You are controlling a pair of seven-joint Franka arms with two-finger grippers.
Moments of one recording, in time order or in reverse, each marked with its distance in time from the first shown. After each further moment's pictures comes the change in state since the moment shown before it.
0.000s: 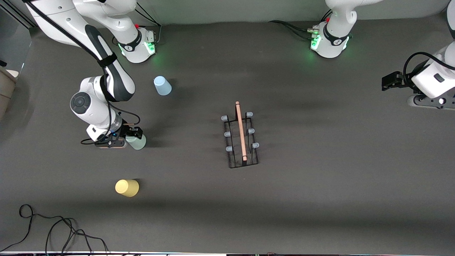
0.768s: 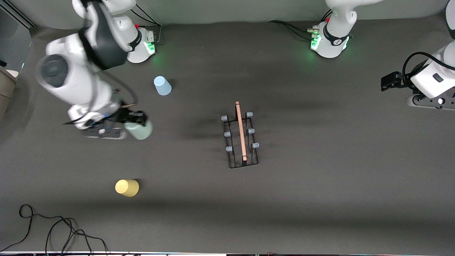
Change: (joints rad) left arm 0.000 0.000 0.002 0.000 0.000 0.003 0.000; right arm 0.279 -0.097 0.013 0.511 0.005 -0.650 0.442
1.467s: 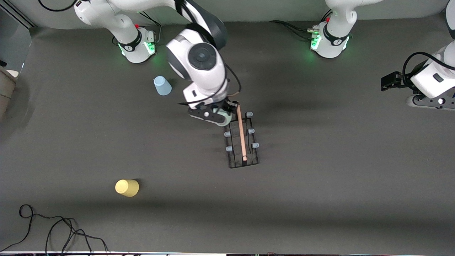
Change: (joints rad) left arm 0.000 0.000 0.000 0.000 0.000 0.000 0.000; right arm 0.368 0.371 0.004 0.360 0.001 0.027 0.550
